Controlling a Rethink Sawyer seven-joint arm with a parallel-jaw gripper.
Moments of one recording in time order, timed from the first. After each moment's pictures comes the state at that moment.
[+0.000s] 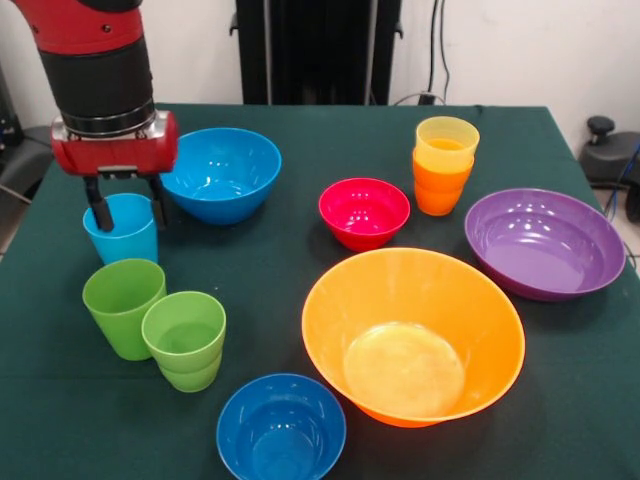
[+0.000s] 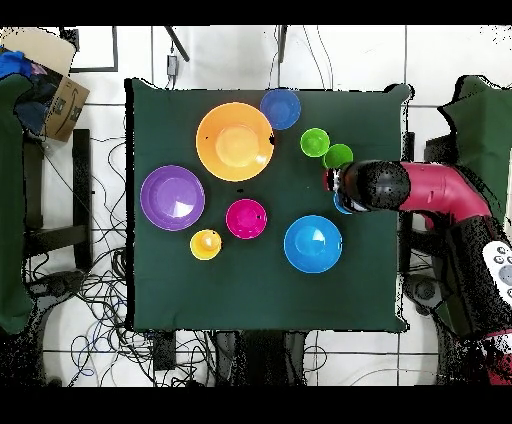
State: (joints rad) arm -0.90 -0.53 0.63 1.47 -0.66 0.79 1.66
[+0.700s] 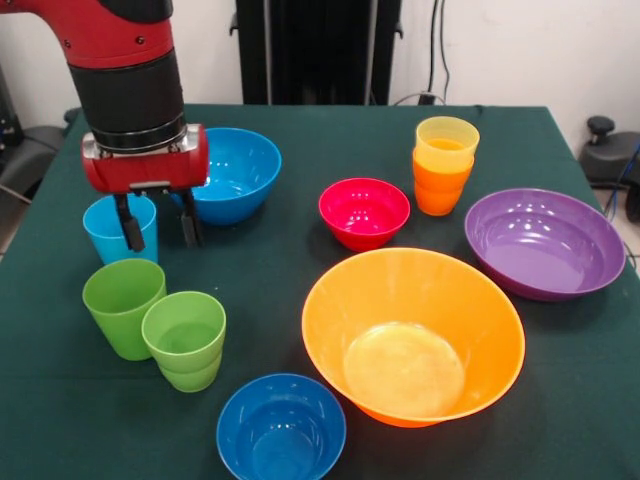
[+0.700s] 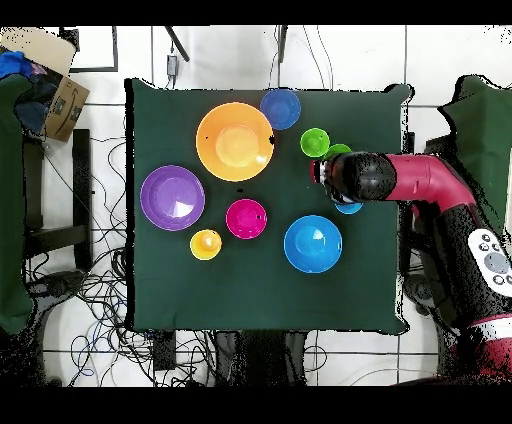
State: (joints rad) arm -0.89 -0.50 0.69 1.45 -0.68 0.79 1.66
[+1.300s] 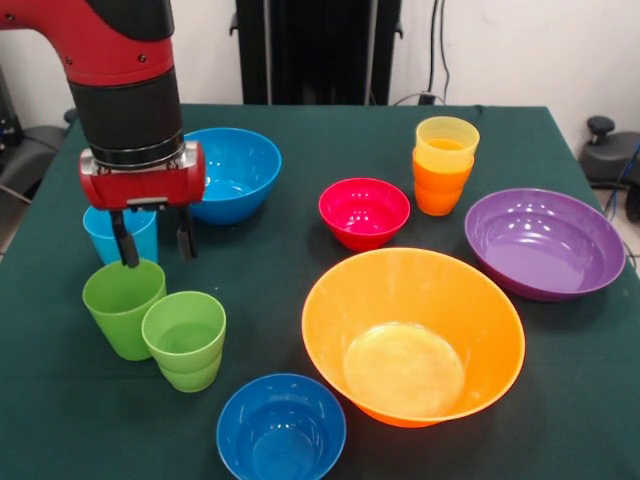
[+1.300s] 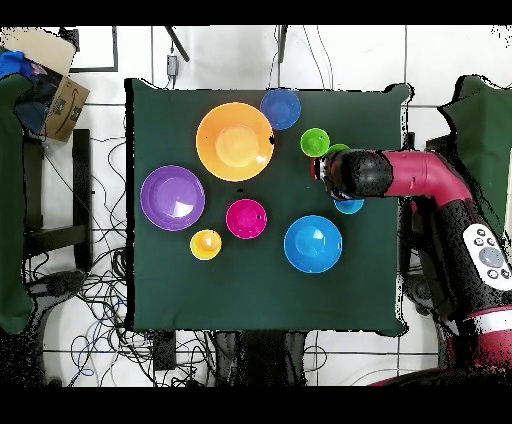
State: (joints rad) arm -0.89 -0.47 0.71 1.41 -0.74 0.79 1.66
